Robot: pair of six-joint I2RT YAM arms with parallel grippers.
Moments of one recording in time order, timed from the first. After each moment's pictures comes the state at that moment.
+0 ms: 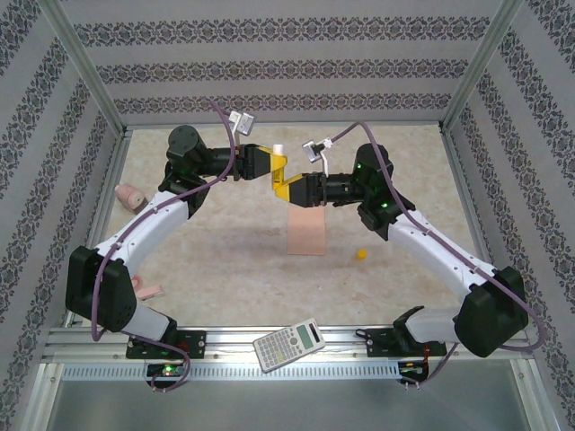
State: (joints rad) left arm -0.35 1.47 1.18 0.57 1.19 -1.00; right arm 0.52 1.31 1.03 0.26 -1.07 0.84
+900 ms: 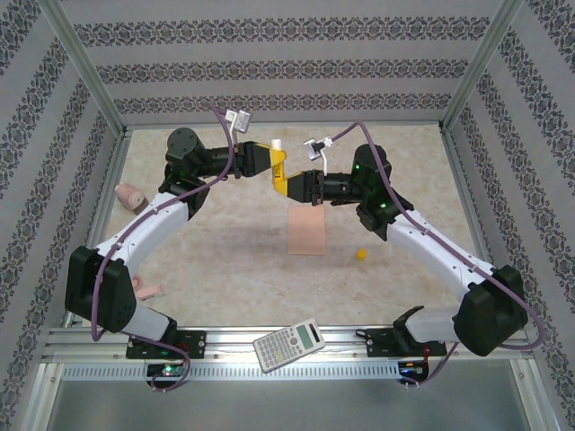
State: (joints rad) left arm -0.35 1.47 1.15 0.61 1.11 -1.02; right arm 0.53 1.32 1.03 0.26 -0.98 0.83
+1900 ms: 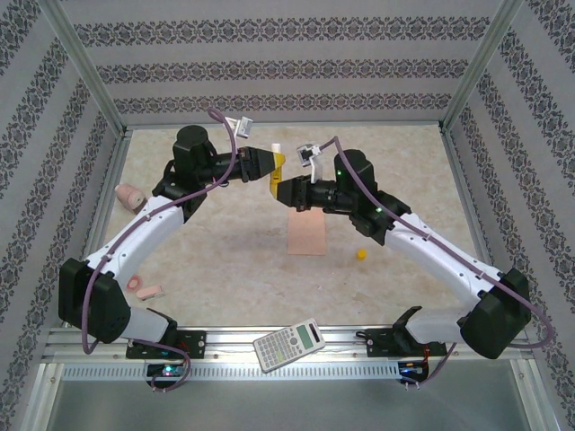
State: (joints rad) left arm -0.38 1.41 1.19 0.13 0.87 -0.71; right arm 0.67 1.29 1.11 -0.10 -0.53 0.59
